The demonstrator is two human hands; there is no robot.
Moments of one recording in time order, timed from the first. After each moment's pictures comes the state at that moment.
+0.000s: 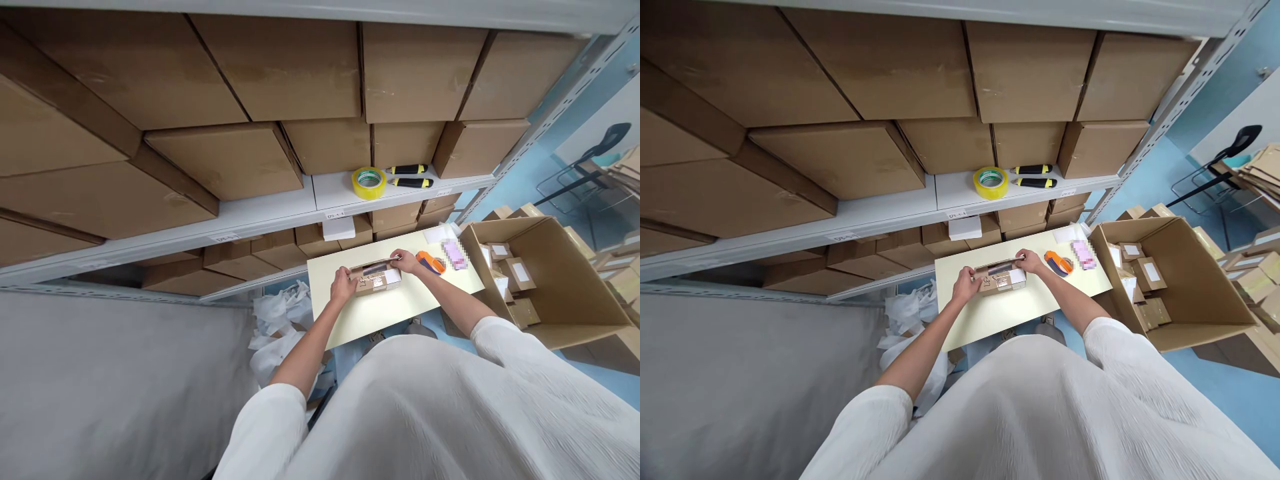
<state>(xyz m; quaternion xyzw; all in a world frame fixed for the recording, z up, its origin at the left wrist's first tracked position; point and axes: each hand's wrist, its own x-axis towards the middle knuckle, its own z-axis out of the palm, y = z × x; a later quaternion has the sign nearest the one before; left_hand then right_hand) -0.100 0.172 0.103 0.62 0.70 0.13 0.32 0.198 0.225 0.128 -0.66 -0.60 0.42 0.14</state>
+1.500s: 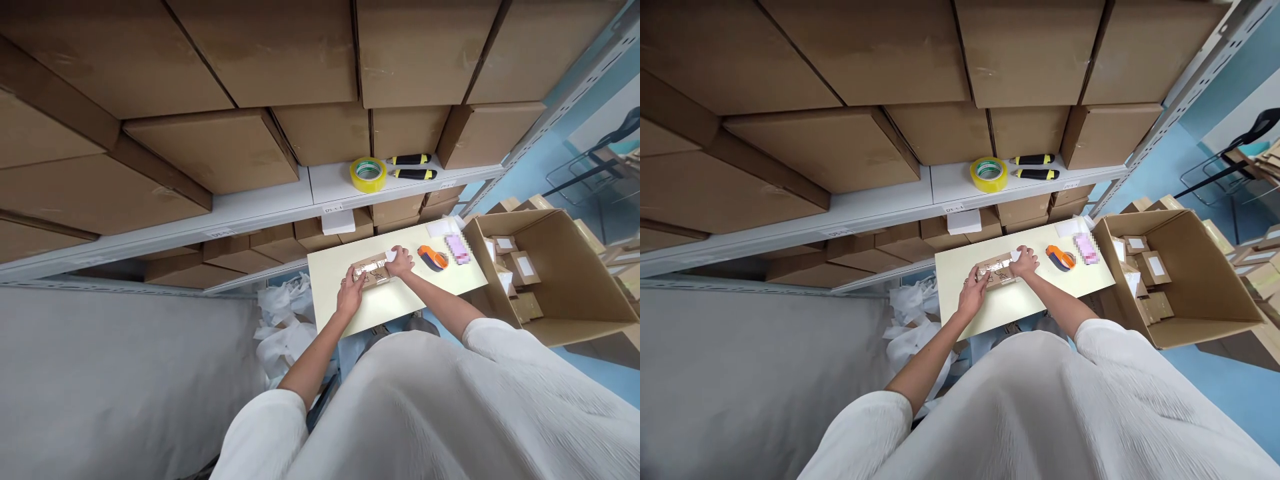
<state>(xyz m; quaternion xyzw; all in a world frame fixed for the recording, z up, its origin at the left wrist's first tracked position) -0.083 0.120 0.109 0.70 0.64 0.12 0.29 0.141 0.202 0.106 -0.80 -0.50 0.31 0.09</state>
